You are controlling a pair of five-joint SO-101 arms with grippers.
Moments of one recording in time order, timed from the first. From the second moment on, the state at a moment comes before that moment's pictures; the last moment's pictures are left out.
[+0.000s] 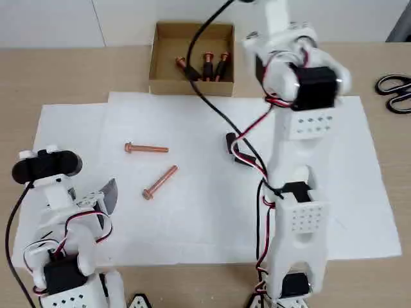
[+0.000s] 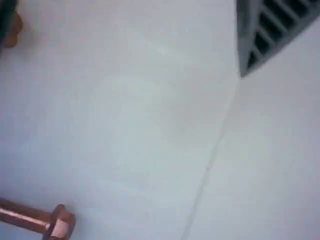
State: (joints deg) left arm -21.1 -85.8 70.6 69.8 4.1; right arm -10.1 33.9 -94.2 96.7 10.3
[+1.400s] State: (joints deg) left arm -21.1 -85.8 71.4 69.8 4.1; right arm -14.0 -6.9 18.9 74.6 25.8
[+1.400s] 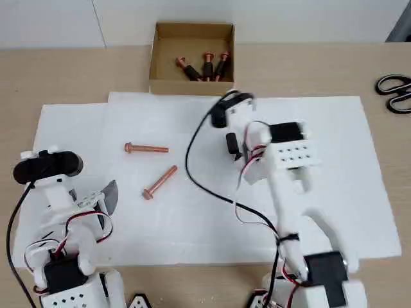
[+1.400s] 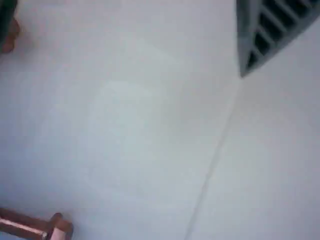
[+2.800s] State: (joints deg) left arm -21.4 -85.8 71.4 69.8 4.1; right arm -12.8 35.6 -23.0 87.8 40.7
